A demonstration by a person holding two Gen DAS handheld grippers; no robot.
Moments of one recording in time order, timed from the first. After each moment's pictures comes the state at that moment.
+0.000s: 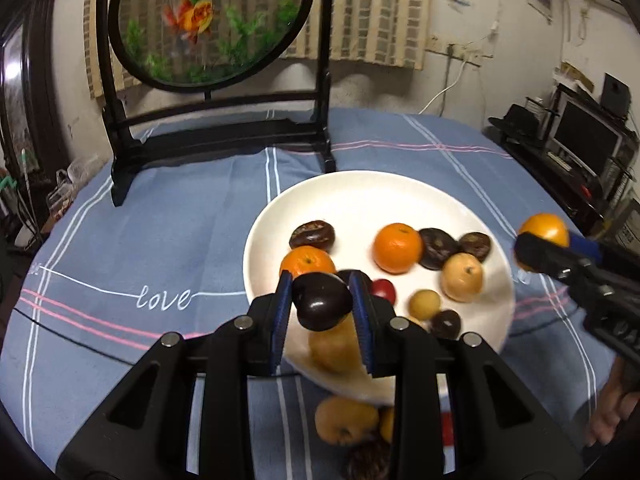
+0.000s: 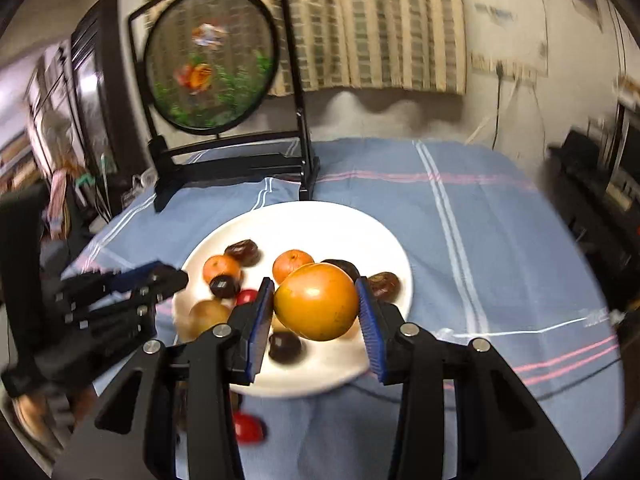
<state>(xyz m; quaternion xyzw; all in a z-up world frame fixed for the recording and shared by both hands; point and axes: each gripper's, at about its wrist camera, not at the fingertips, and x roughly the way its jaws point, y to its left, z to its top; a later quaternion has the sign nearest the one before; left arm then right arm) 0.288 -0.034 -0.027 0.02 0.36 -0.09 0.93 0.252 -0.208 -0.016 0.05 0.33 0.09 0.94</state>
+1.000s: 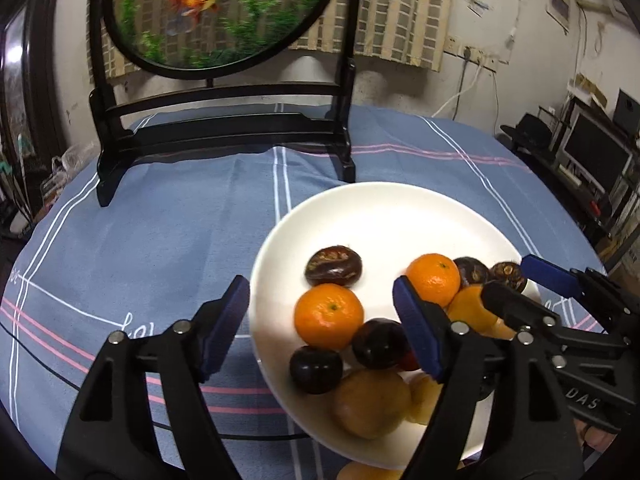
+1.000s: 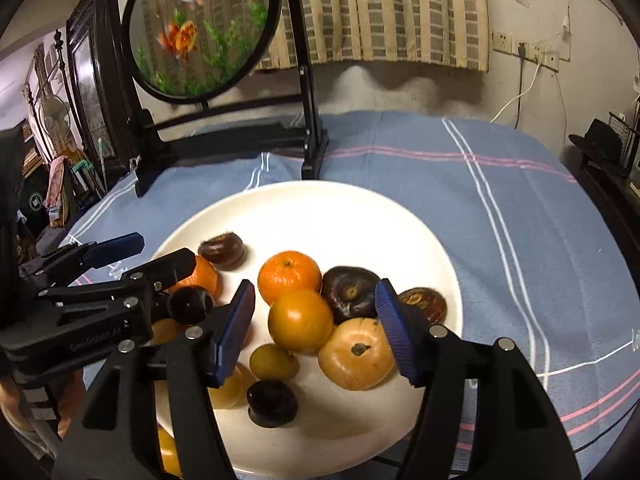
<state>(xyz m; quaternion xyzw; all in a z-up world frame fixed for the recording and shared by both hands) 0.333 -0.021 -0.038 -0.01 0.36 -0.09 0.93 0.297 -0.194 -0.044 0.03 0.35 0.11 0.93</state>
